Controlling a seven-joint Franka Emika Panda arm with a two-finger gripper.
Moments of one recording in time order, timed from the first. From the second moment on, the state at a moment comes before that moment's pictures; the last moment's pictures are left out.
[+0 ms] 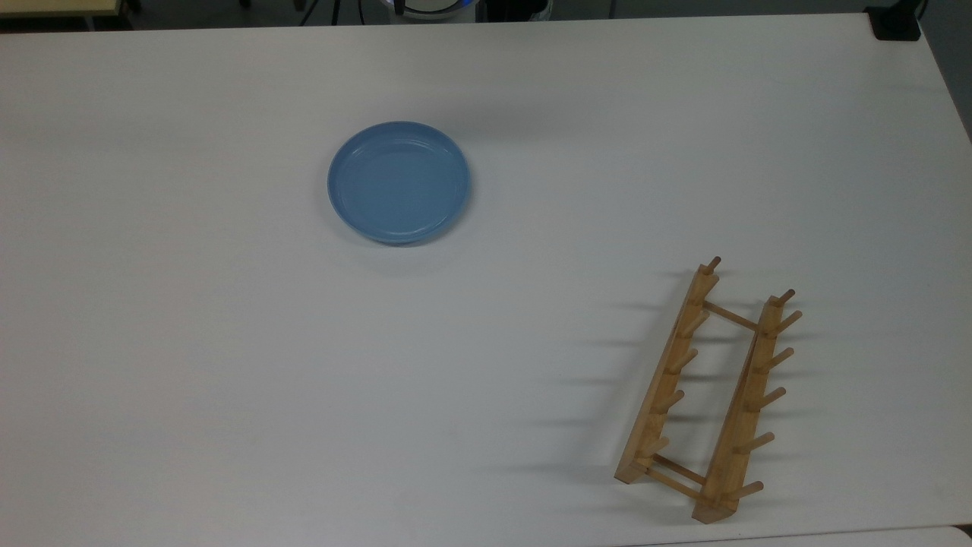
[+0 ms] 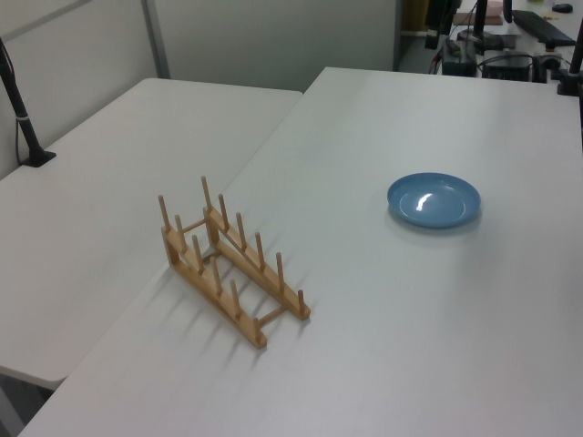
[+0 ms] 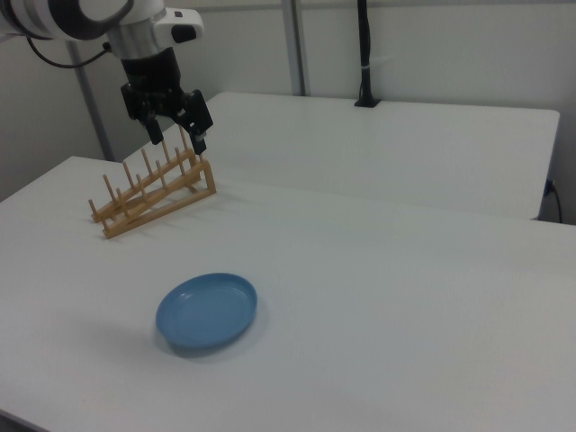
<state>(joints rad) 0.01 -0.06 -0.04 -1.60 0.01 1.67 -0.01</state>
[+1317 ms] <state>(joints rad) -0.11 0.19 -0.05 -1.85 -0.06 1.95 -0.49</state>
